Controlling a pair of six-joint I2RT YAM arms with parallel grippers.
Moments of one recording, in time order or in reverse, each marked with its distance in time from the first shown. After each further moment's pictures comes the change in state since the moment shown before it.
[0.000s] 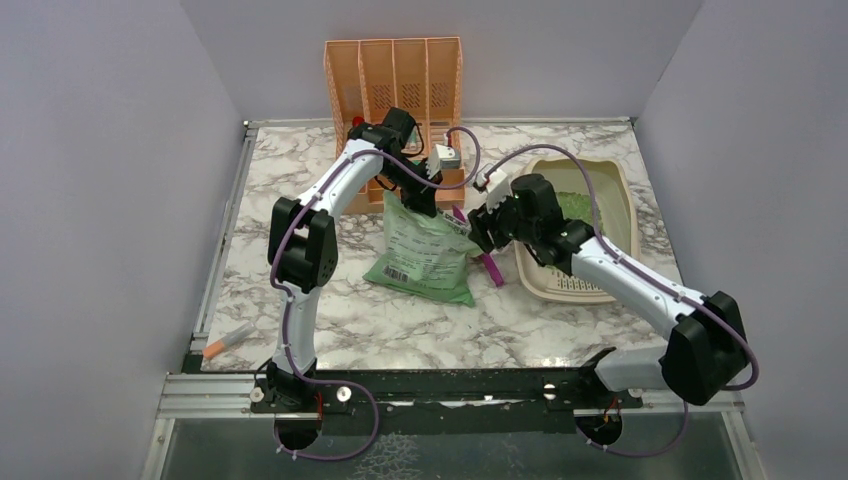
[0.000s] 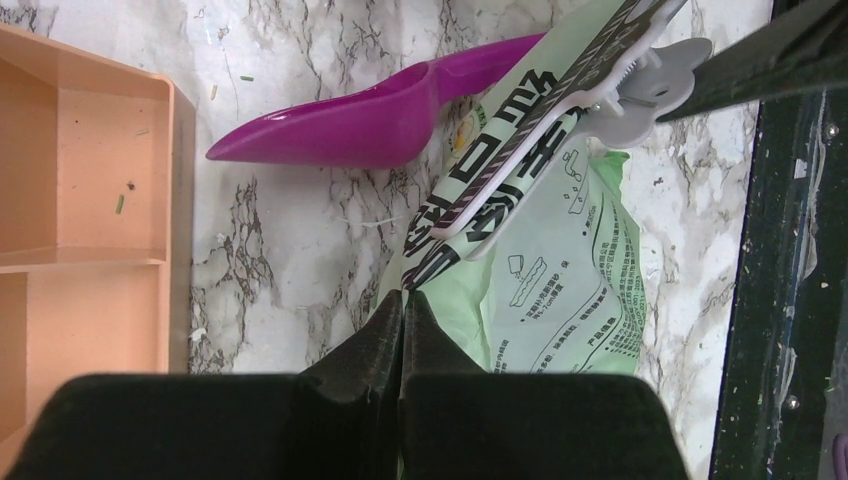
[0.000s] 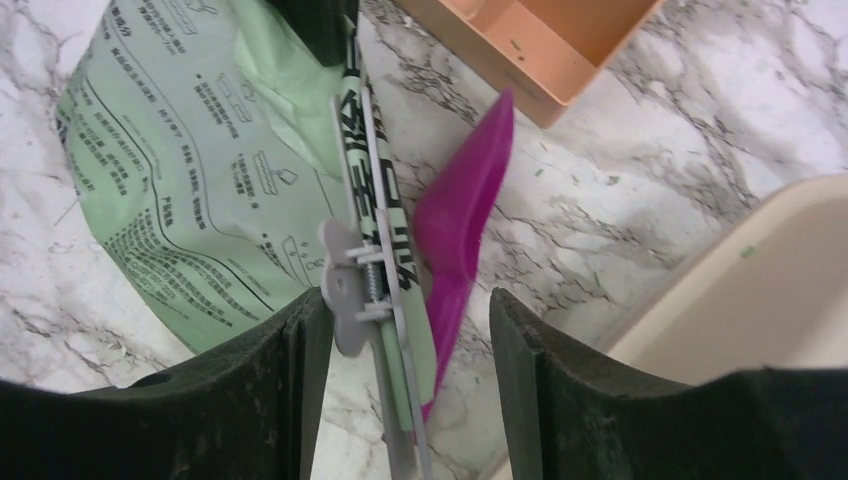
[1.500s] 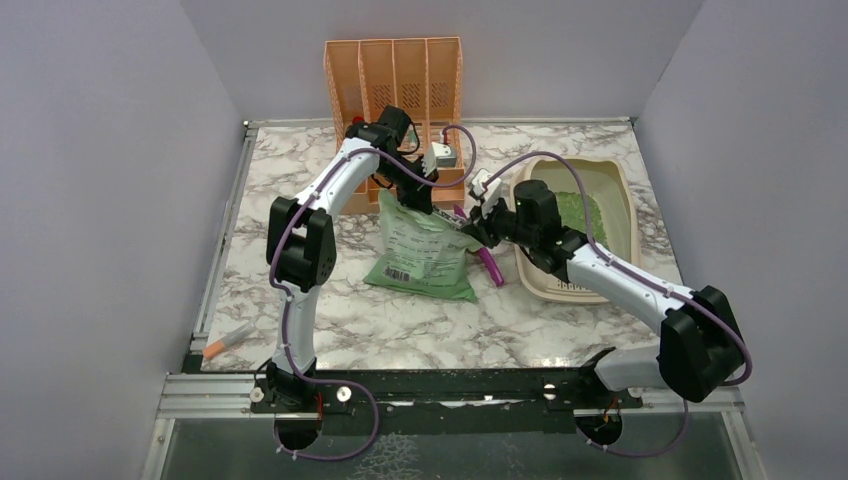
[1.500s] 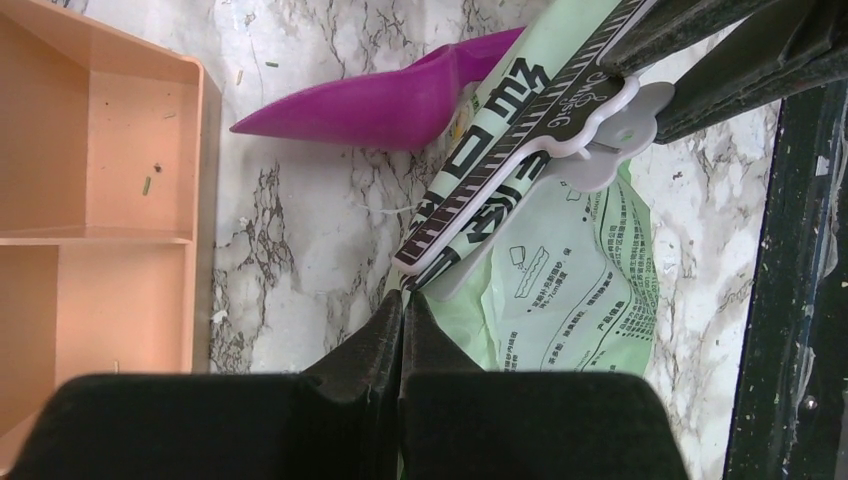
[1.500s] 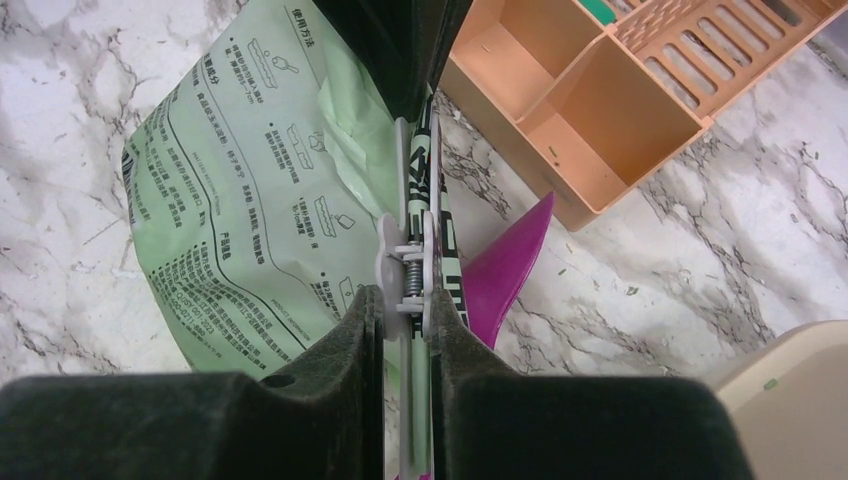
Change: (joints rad) left arm 0.016 0.000 0.004 0.002 -0.006 0.002; right arm -0.002 -0.002 -0.115 0.279 -0.135 -0.072
